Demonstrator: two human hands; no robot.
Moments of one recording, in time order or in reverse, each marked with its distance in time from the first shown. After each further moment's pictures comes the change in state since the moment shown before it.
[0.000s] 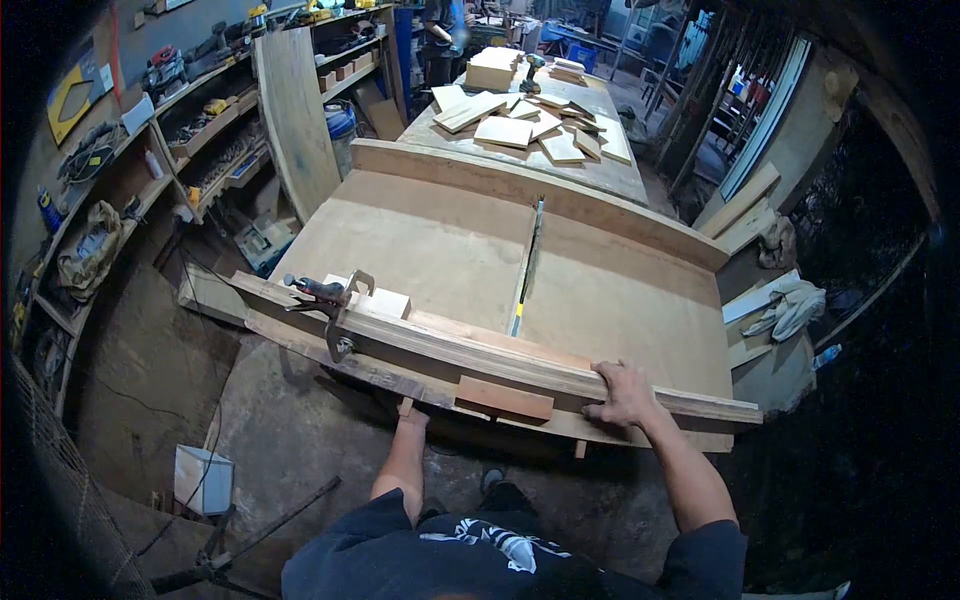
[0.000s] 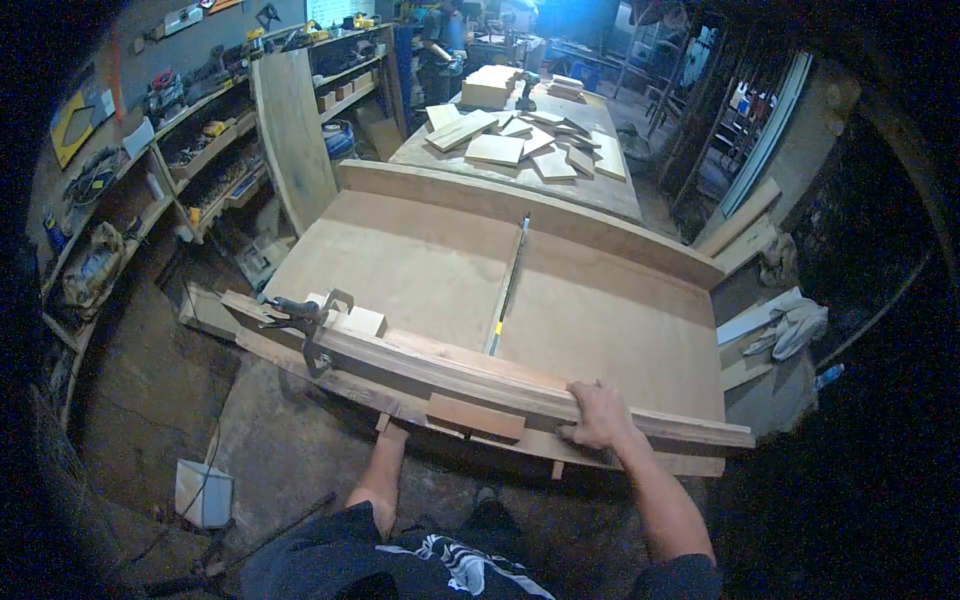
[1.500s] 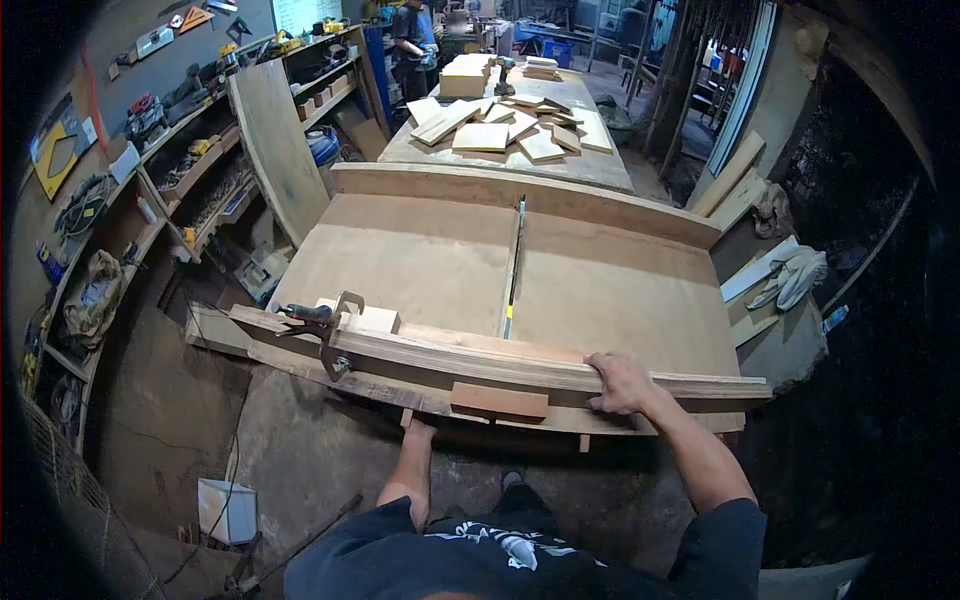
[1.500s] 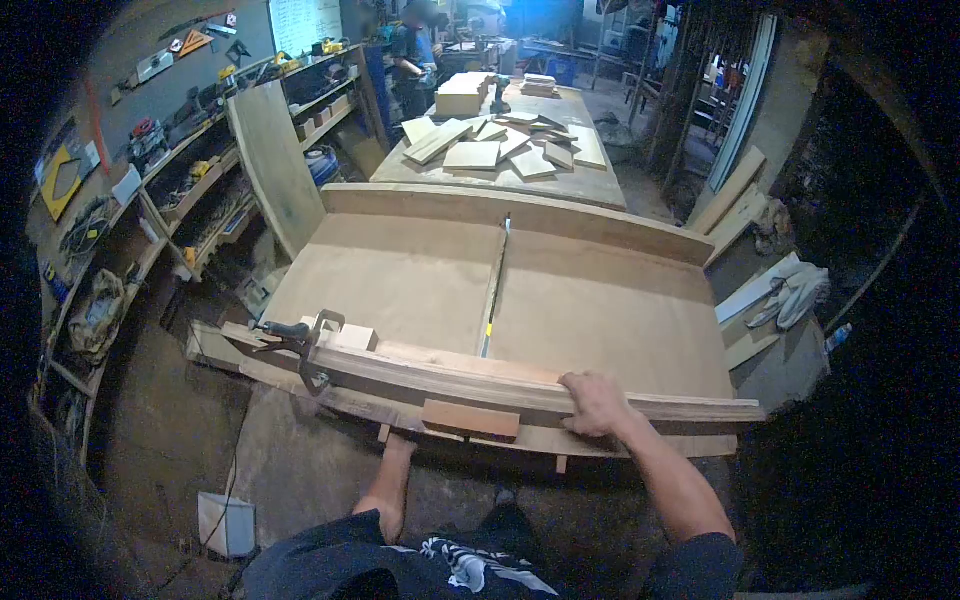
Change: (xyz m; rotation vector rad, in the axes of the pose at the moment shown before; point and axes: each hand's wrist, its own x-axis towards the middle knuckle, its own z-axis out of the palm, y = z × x) left_hand 0.019 -0.019 -0.084 0.274 -0.116 -0.063; right_hand 0.000 0.010 0.000 -0.056 -0.029 -0.034
